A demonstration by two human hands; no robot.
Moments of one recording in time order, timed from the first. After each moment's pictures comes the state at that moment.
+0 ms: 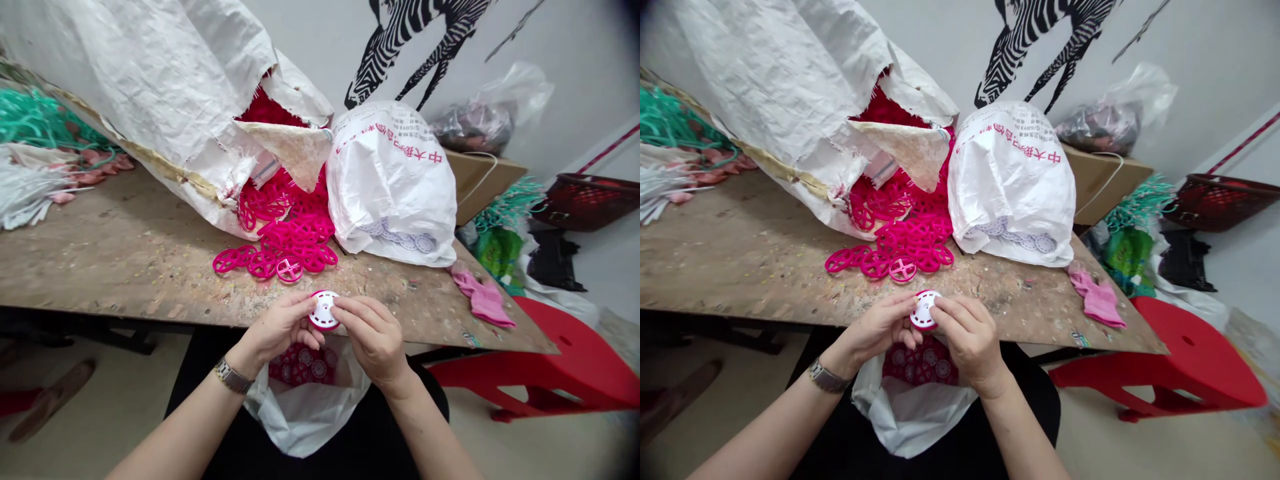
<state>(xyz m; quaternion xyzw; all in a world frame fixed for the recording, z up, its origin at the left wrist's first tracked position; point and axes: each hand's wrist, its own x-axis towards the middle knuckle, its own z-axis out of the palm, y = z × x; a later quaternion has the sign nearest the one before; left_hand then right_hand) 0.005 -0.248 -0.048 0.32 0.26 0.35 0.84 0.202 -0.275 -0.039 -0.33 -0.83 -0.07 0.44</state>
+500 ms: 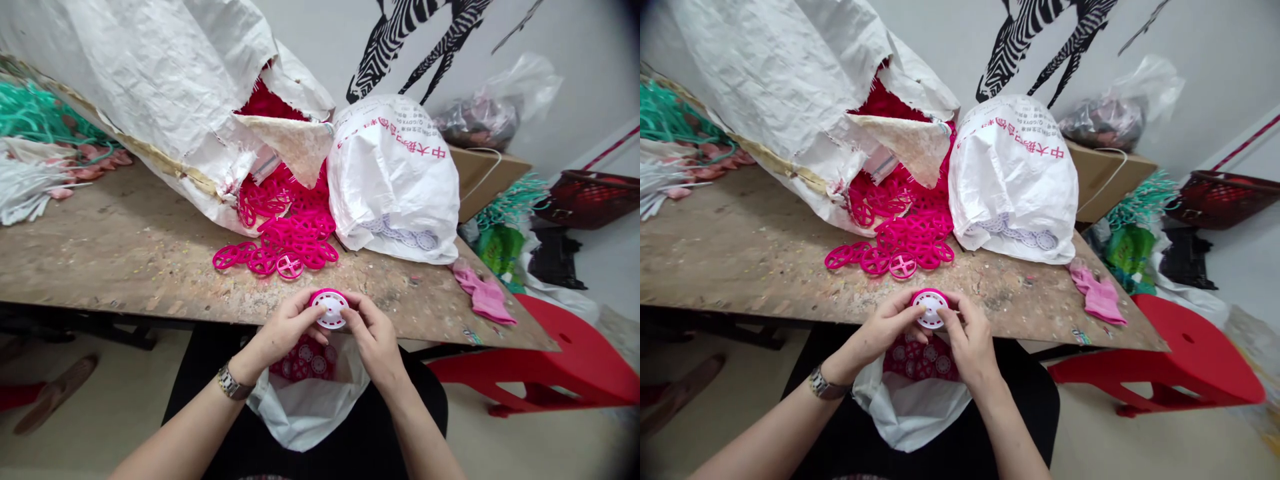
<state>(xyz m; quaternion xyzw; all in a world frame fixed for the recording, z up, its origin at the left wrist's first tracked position) 0.014 -0.261 -0.047 0.49 0.33 0.39 0.71 0.189 -0.287 -0.040 -0.53 -0.63 0.33 0.47</state>
